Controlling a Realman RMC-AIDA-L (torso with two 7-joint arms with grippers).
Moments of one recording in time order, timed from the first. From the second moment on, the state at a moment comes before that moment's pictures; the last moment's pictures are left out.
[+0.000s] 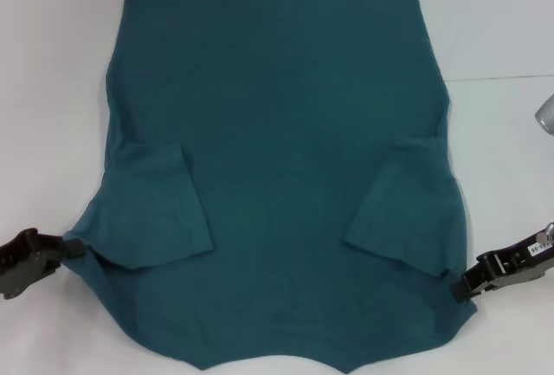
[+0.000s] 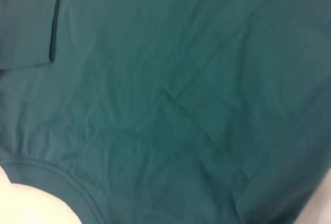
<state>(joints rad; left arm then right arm) -0.49 -2.08 0.35 0.72 2.32 1.43 -2.42 0.70 1.94 -0.76 -0.69 -2.59 -1.58 2.45</state>
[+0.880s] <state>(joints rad) -0.47 -2.08 0.36 0.80 2.33 1.58 -2.40 0.68 1.94 -0.75 -0.71 -2.58 -1.64 2.42</state>
